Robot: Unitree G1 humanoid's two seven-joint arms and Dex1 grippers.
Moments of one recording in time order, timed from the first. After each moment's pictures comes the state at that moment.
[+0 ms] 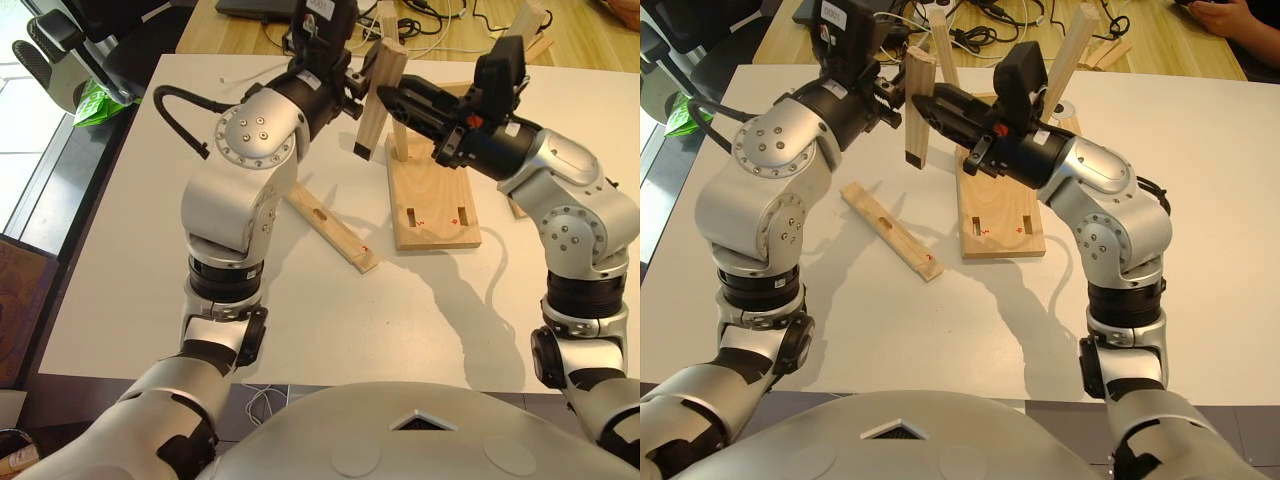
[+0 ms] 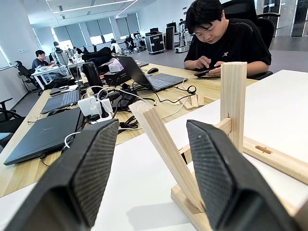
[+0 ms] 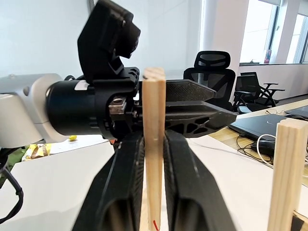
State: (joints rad) left arm -0.60 0.19 -0.16 -0.42 -0.16 0.91 -0.18; right arm -0.44 -0.32 0.07 -0.31 0.62 0.62 0.64
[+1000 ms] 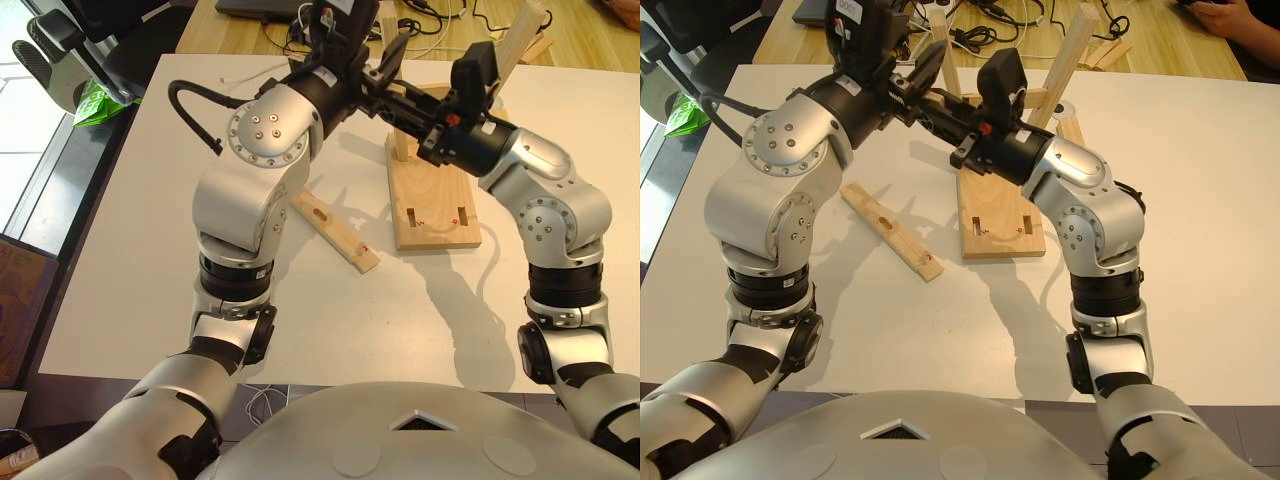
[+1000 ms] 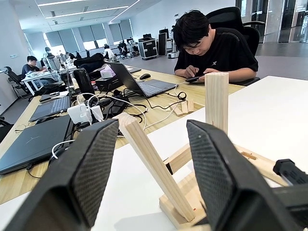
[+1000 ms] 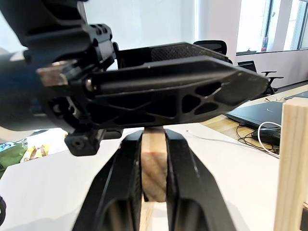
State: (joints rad) left arm -0.62 0.15 -0.17 -0.42 -0.15 0.91 -0.20; right arm -0.47 -0.27 0.09 -0.21 0.56 0.59 0.64
